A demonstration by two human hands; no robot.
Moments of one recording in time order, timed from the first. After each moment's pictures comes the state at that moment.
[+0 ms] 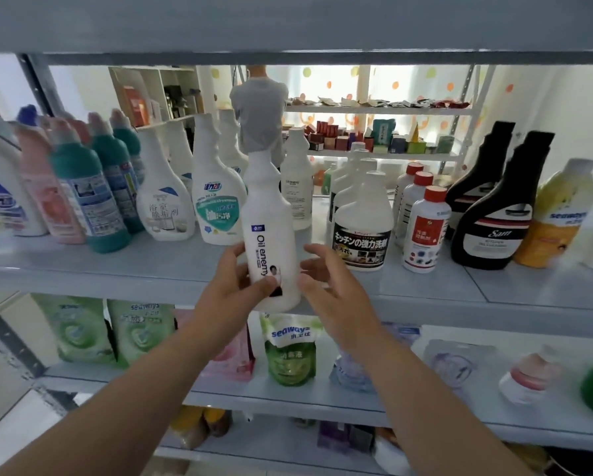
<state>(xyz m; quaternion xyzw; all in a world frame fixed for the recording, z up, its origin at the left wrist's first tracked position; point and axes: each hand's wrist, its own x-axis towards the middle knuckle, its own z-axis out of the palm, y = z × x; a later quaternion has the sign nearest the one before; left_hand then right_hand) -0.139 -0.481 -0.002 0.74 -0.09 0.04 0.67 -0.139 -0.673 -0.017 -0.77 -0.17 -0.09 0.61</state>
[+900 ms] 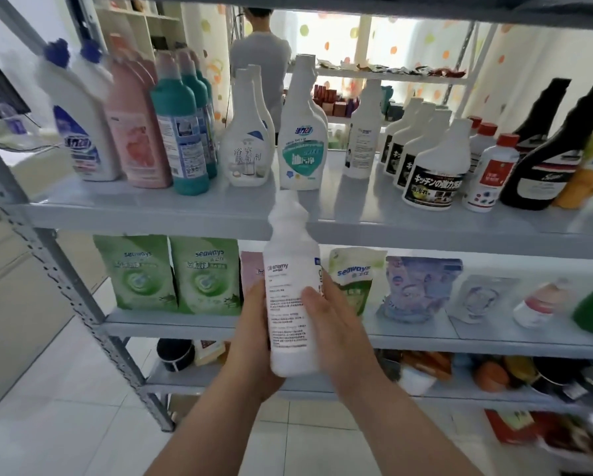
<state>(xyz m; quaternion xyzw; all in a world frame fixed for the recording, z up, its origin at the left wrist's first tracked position) -0.256 -0.346 -0.063 0.42 0.00 -0.15 0.89 -0.278 -0.457 -0.058 -0.68 -0.04 -0.05 0.73</state>
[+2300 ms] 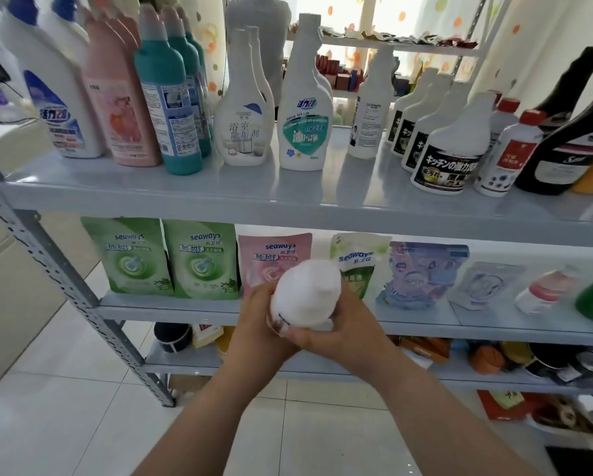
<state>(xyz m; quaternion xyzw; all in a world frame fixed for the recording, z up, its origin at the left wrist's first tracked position) -0.228 -0.328 -0.131 0.81 -0.08 0.01 0.58 -0.251 -0.490 -0.094 -0.78 -0.12 -0.03 0.61</state>
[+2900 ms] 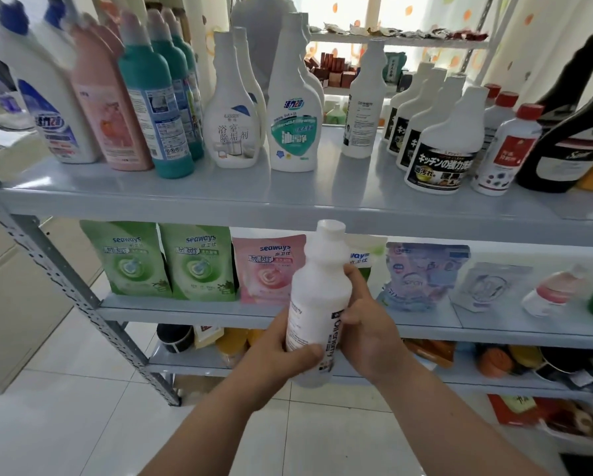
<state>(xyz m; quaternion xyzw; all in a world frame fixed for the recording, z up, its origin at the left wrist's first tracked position) -0.248 -0.359 -0.133 0.66 -0.13 -0.20 0.71 -0.242 -0.525 -0.098 -0.52 -0.11 0.08 0.84</state>
